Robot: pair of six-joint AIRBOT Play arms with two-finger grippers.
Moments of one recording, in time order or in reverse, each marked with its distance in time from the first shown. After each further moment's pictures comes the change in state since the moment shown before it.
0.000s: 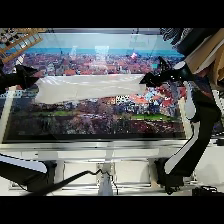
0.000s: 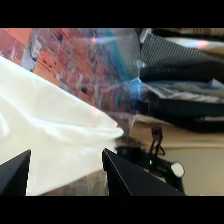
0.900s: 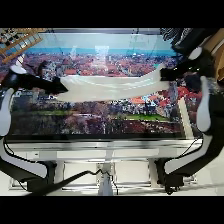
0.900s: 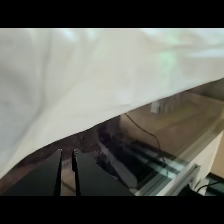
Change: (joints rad) left arm -0.406 -0.001 0.000 0.424 -0.022 -0.072; right arm -0.009 0.320 -0.001 -0.502 0.110 0.094
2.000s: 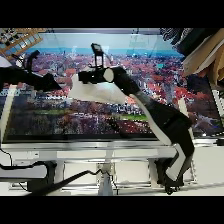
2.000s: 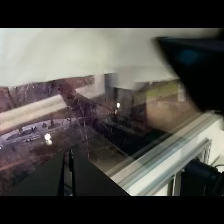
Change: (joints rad) left arm 0.030 0.263 0.001 0.067 -0.166 -0.009; right arm 0.825 -0.199 0.101 0.256 -0.682 0.384
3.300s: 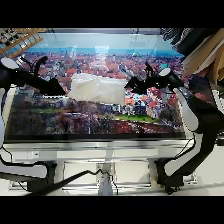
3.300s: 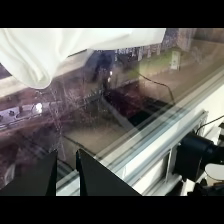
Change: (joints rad) left arm -0.035 -0.092 -0.002 0.000 -0.059 0.011; right arm -0.620 0.090 -0.454 0.418 0.394 -0.378
